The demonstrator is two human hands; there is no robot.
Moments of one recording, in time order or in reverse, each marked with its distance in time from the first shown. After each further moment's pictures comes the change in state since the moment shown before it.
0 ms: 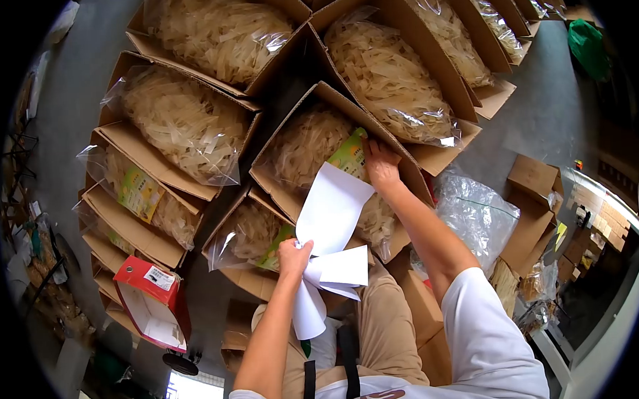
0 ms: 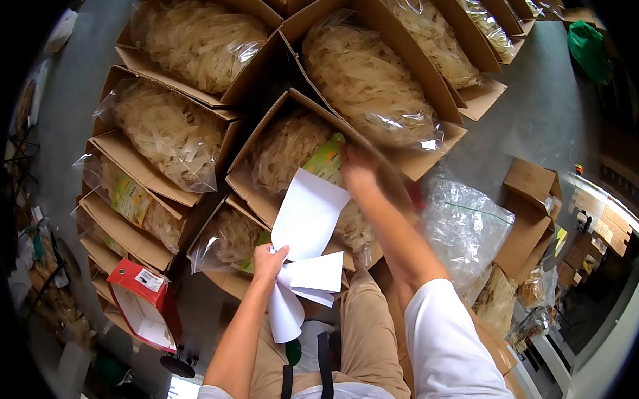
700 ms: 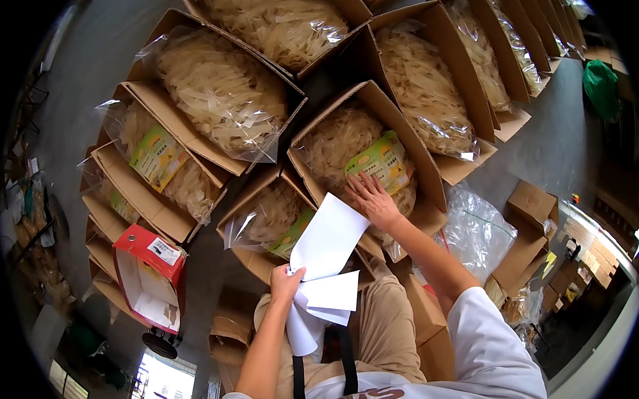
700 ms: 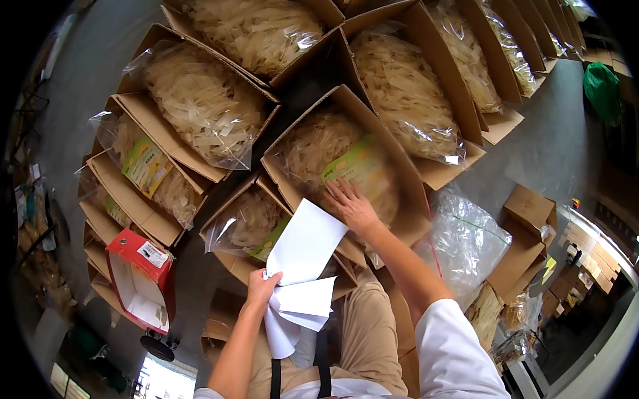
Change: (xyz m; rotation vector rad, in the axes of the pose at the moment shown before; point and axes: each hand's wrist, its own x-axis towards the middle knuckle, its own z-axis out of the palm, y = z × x) left_hand -0.051 -0.082 -0.053 -0.342 -0.065 -0.140; right_hand -0.060 -0.056 -0.039 0.088 0.011 -0.652
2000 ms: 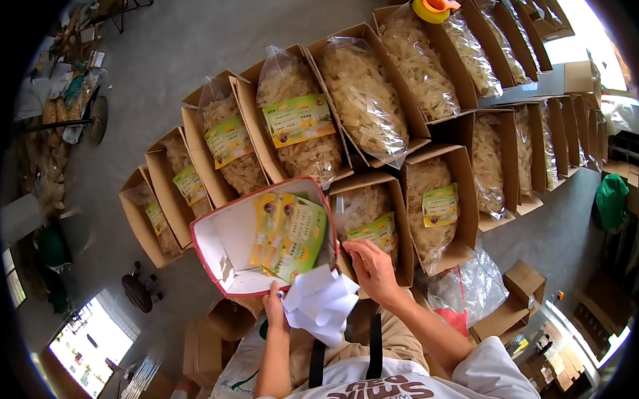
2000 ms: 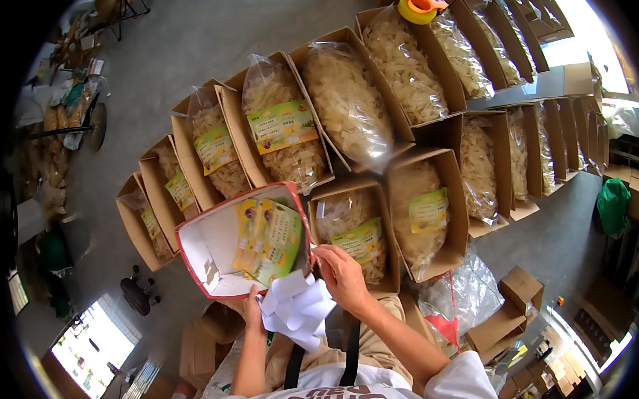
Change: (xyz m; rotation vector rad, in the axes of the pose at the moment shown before) left_hand -0.126 -0.098 -0.176 -1.078 0.371 0.046; right_hand 0.059 -0.276 -0.253 1.076 0.282 0.095
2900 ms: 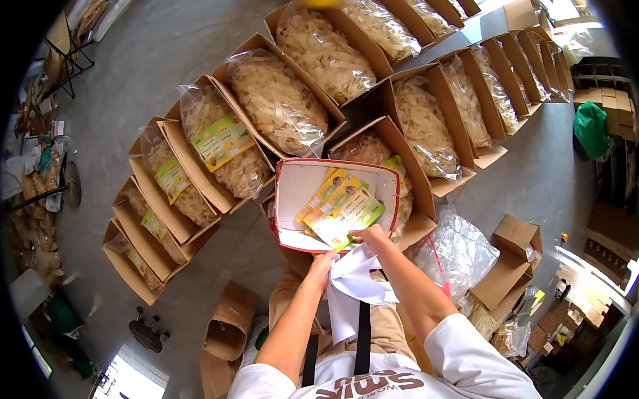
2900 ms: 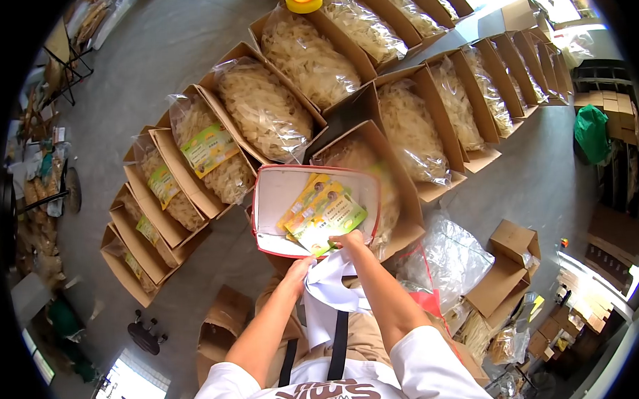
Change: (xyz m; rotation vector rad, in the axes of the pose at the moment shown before) left_hand -0.012 -0.131 0.199 0.471 -0.402 -0.532; right_hand -0.053 0.215 -0.086 0.191 0.088 1.410
